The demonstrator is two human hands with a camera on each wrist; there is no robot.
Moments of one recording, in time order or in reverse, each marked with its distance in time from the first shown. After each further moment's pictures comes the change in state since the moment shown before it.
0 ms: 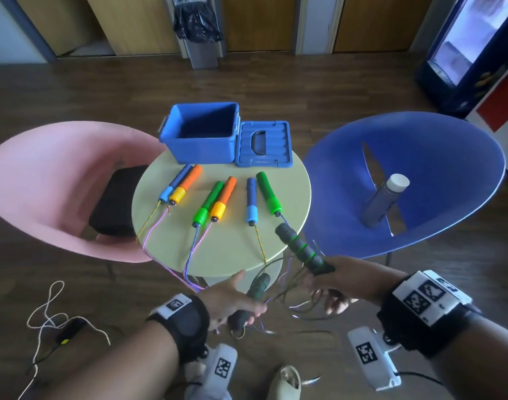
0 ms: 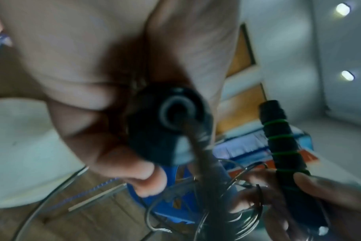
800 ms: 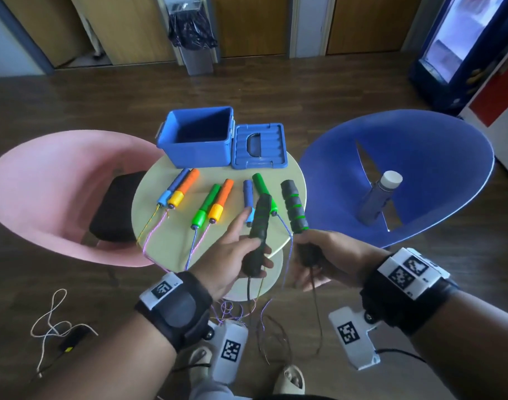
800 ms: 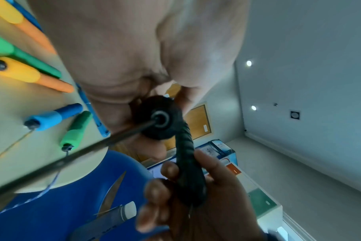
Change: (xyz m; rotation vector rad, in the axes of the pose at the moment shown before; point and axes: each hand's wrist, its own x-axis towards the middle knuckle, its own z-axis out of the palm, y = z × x) left_hand -0.053 0.087 0.030 -0.186 0.111 0.494; right_hand -0.010 -0.037 0.004 0.455 -0.003 -0.043
